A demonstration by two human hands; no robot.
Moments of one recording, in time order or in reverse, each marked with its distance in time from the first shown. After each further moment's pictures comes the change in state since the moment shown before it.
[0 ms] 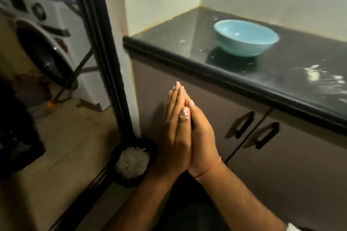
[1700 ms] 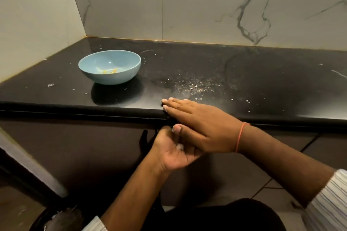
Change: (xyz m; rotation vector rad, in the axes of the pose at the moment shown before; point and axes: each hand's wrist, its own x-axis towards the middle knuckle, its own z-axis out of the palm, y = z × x) left_hand 0.025 0.086 0.229 -0.981 -0.735 -1.253; right_hand -0.029 -0.192 -0.255 -1.770 -0.333 -0.383
